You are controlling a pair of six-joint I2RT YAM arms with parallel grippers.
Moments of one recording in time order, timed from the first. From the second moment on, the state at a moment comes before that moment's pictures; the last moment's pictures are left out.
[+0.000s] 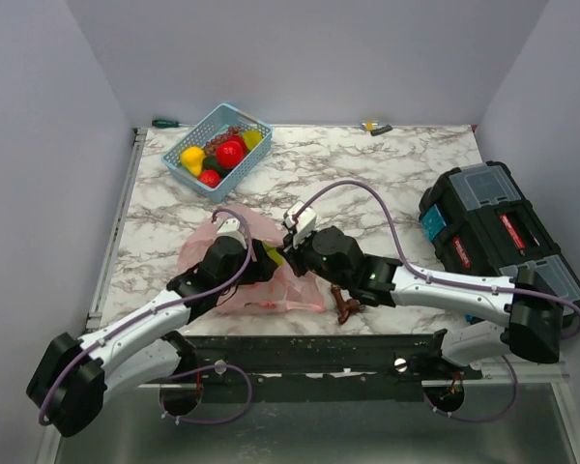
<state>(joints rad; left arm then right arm) -0.68 0.89 0.43 -0.09 -0.10 -0.69 1.14 1.36 0.93 0.15 0.27 0.09</state>
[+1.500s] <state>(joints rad) -0.68 0.67 0.45 -0.17 0.18 -0.63 0.96 1.46 0.78 0.21 0.39 0.14</state>
